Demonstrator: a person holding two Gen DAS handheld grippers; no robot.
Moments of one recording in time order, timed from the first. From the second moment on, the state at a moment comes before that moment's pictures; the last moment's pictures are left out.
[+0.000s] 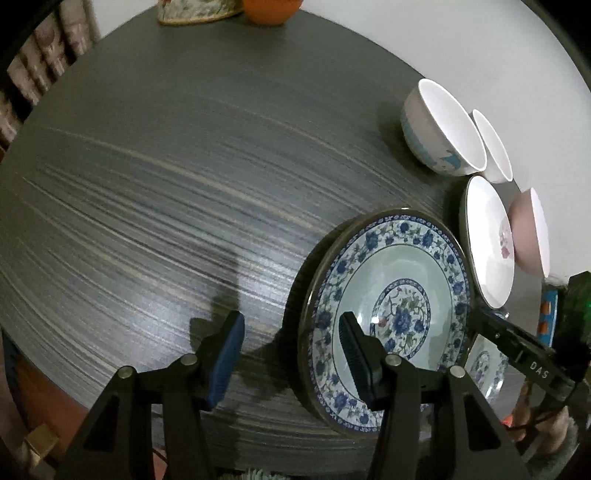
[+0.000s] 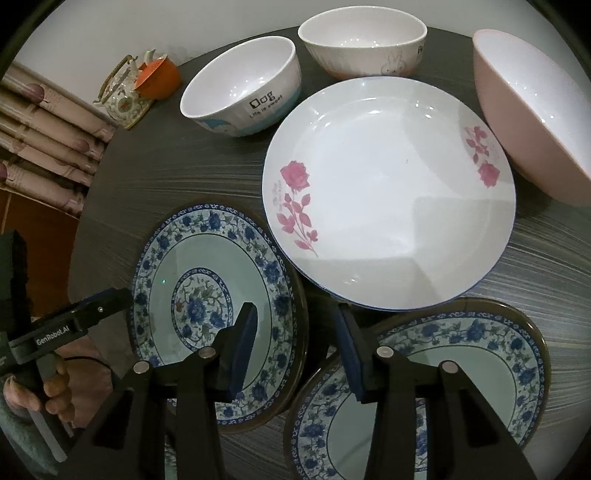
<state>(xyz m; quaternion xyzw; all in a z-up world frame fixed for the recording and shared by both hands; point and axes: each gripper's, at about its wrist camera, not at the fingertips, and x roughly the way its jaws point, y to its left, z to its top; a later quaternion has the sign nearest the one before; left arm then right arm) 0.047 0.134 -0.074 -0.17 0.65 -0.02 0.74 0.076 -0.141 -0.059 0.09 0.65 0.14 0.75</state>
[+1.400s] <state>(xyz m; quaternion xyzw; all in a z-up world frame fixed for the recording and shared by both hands) 0.052 0.130 -0.074 -0.14 0.63 -0.03 0.76 0.073 -0.122 -0.076 0.09 0.66 0.14 0.73</state>
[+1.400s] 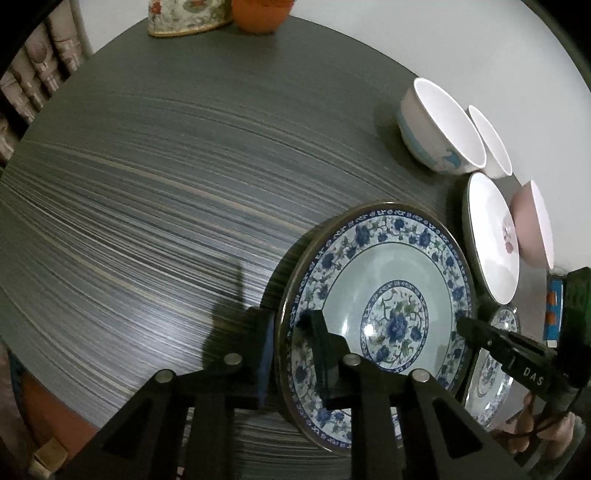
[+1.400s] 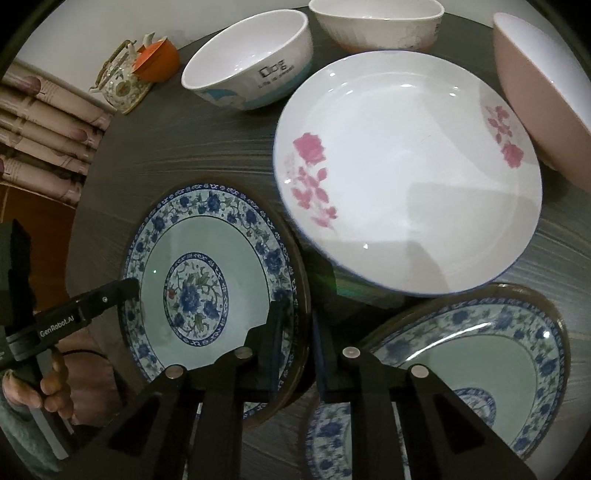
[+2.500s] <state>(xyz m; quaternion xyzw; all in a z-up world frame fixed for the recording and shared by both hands) 0.059 0.163 -0.086 -0.16 0.62 0.01 0.77 0.063 -0.070 -0.079 0.09 0.65 0.15 0.74</state>
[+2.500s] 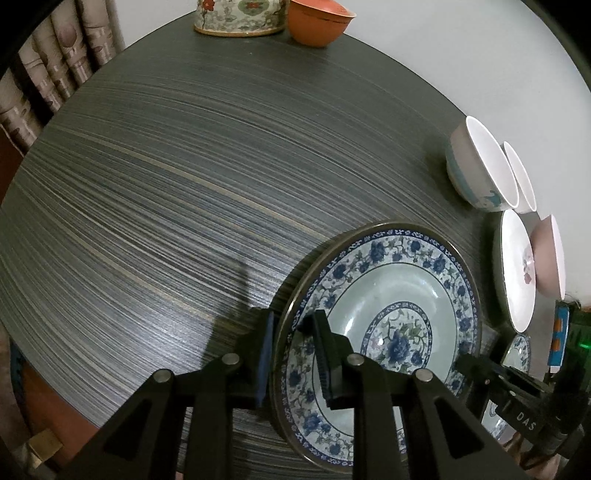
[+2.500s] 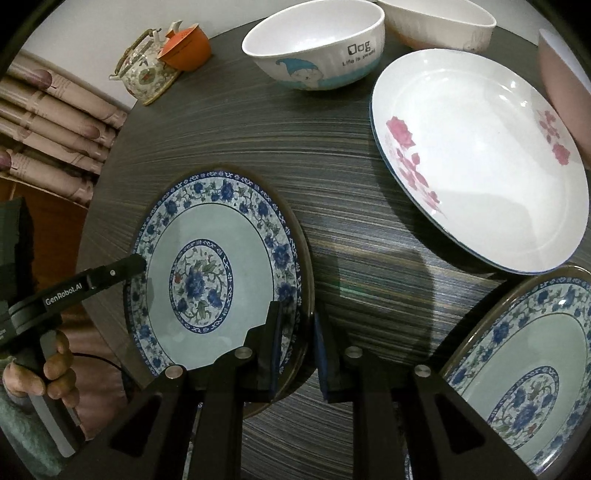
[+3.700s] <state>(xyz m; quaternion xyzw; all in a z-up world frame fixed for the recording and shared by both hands) 0.007 -0.009 -0.030 -0.12 0.59 -0.13 0.79 0.017 -0.176 -0.025 0.11 0.62 0.14 0.77</state>
